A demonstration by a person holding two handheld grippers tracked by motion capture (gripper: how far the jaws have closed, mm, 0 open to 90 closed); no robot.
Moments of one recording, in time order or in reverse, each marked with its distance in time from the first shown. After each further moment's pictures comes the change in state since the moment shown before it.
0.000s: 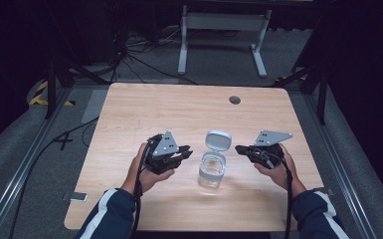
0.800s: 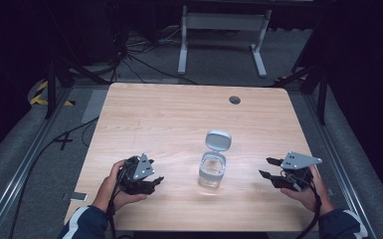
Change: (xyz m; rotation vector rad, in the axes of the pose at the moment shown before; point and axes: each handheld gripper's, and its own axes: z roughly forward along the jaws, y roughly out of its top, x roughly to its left) left arm 0.001 -0.081 -0.030 0.254 0.125 0.032; right arm 0.010 -0.066 -0.059 0.072 -0.122 -0.015
